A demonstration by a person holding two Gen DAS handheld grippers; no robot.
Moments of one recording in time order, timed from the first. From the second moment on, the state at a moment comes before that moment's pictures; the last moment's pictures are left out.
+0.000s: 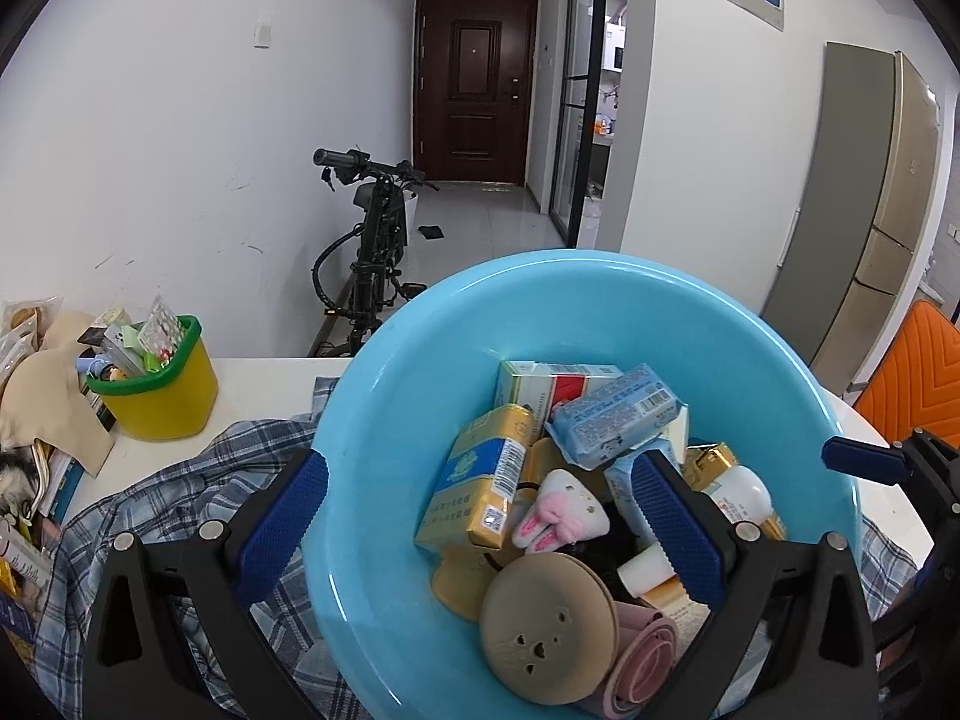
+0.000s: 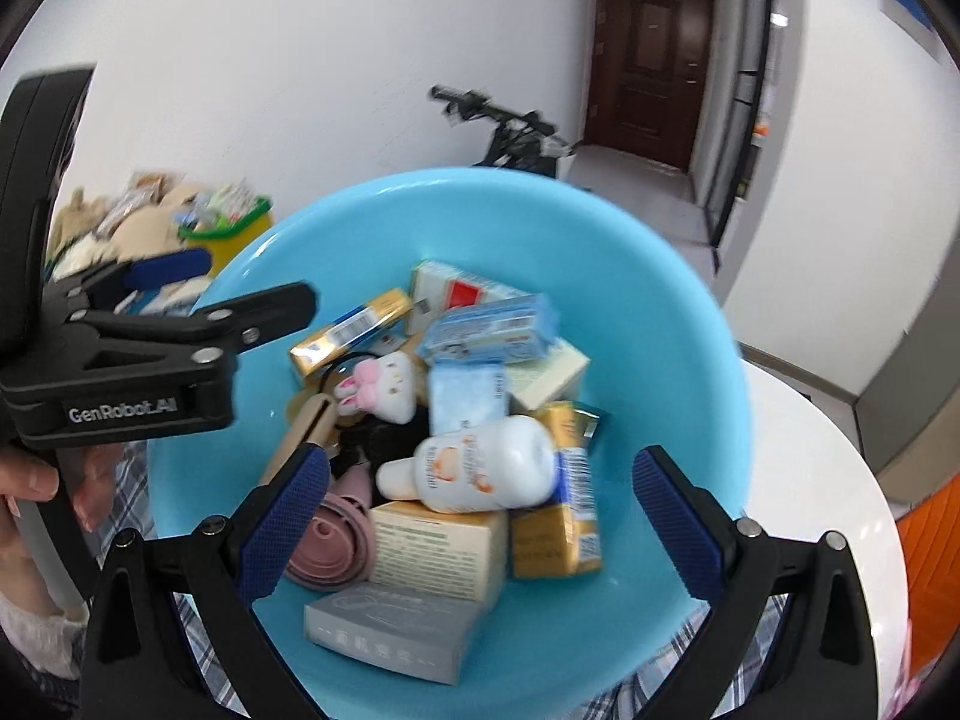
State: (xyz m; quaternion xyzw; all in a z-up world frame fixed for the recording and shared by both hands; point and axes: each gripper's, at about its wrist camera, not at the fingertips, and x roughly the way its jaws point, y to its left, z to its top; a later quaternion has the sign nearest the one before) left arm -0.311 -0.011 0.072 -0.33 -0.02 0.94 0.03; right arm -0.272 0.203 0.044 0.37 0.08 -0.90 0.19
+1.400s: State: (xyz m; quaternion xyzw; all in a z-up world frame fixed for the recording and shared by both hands) left arm -0.144 -0.006 0.120 -0.26 0.00 0.96 0.05; right arm -0.120 0.237 0.105 0.27 0.03 -0.94 0.19
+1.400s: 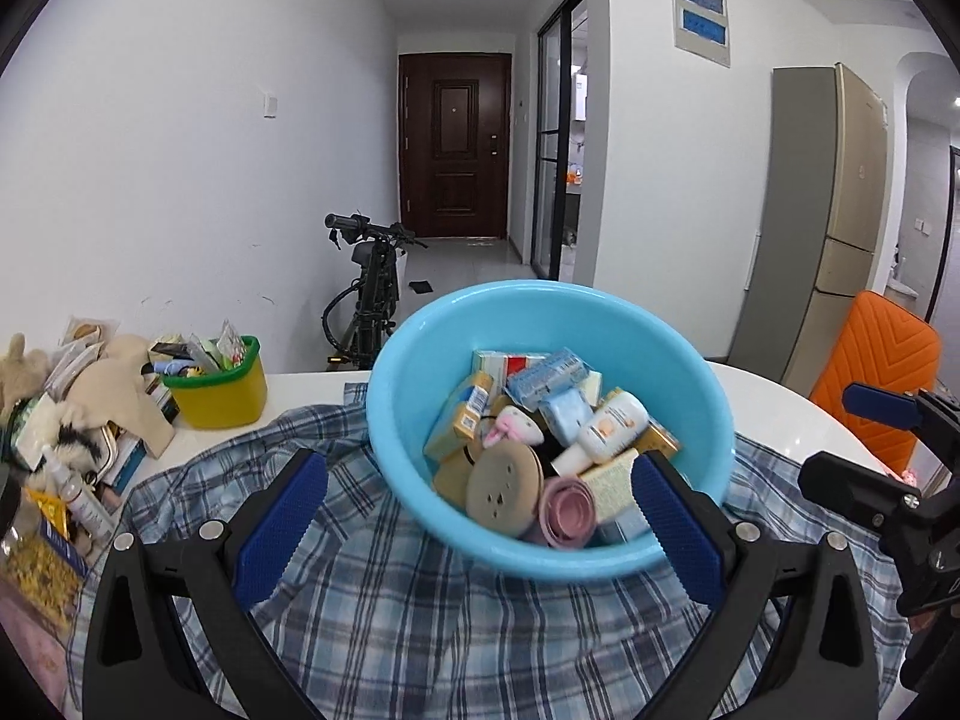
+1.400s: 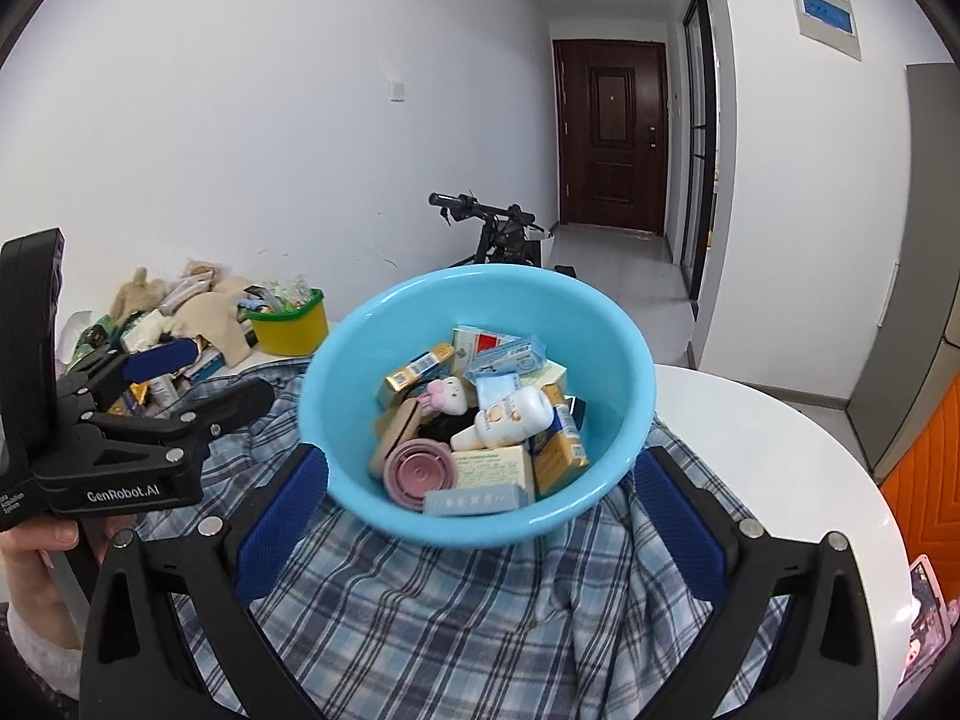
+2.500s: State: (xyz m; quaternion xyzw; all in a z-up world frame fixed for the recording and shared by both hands) left arm -0.028 -0.021 0.044 -0.21 -0.03 0.98 0.08; right arm 0.000 0.226 0.044 0.15 0.06 -0.98 0.14
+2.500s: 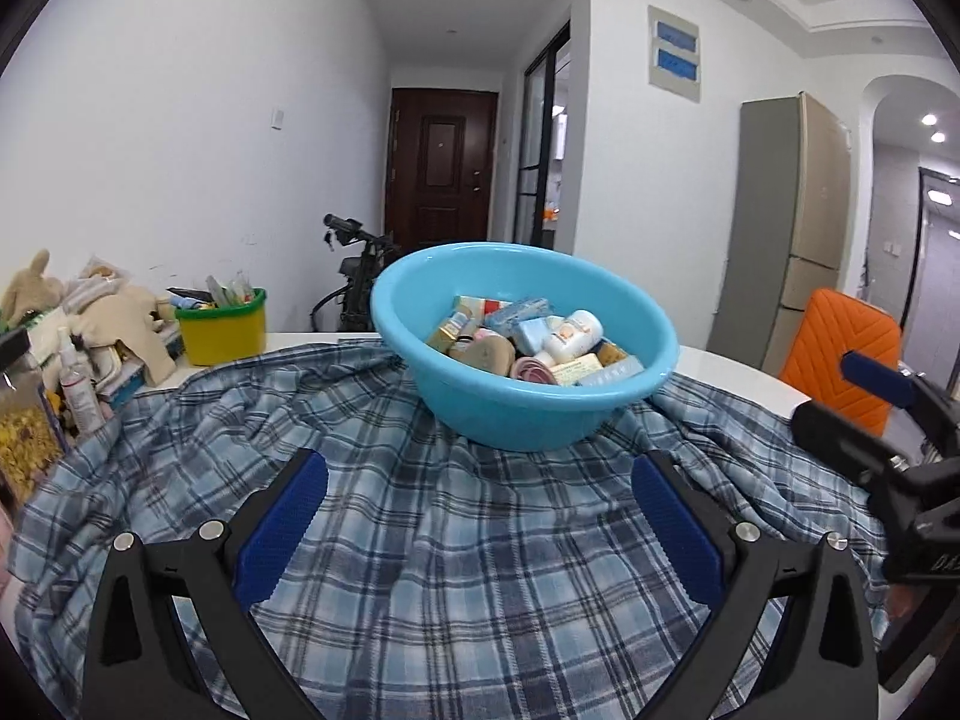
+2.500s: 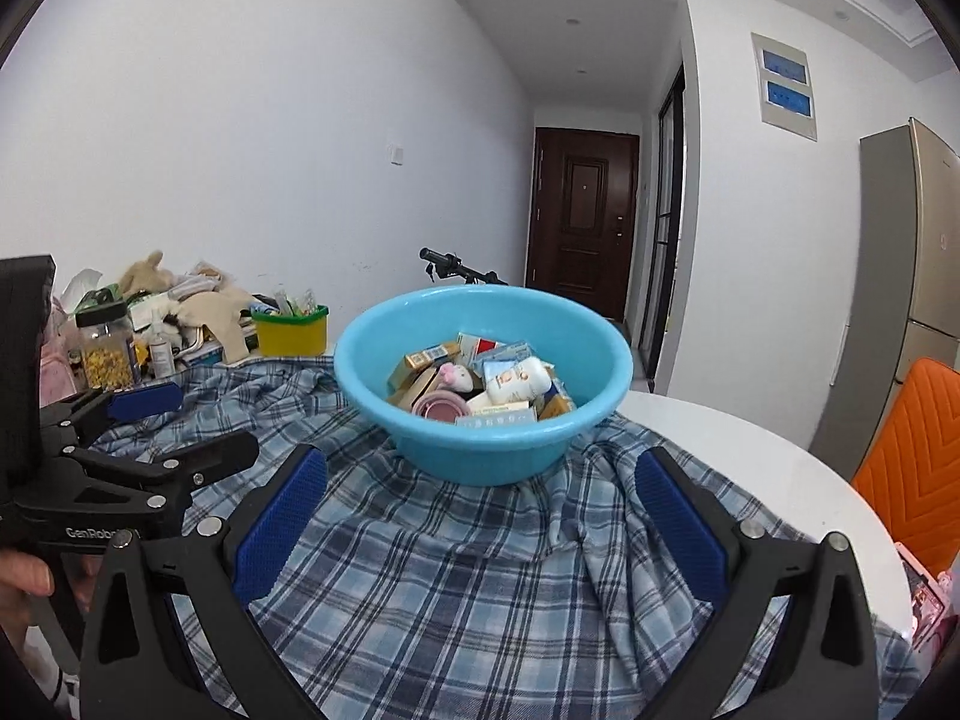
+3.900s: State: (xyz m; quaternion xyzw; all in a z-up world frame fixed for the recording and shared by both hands) left arm -0.006 -0.017 0.010 -0.14 0.00 0.99 0.05; right arm 0.000 0.234 -0.008 0.15 0.02 -0.99 0.08
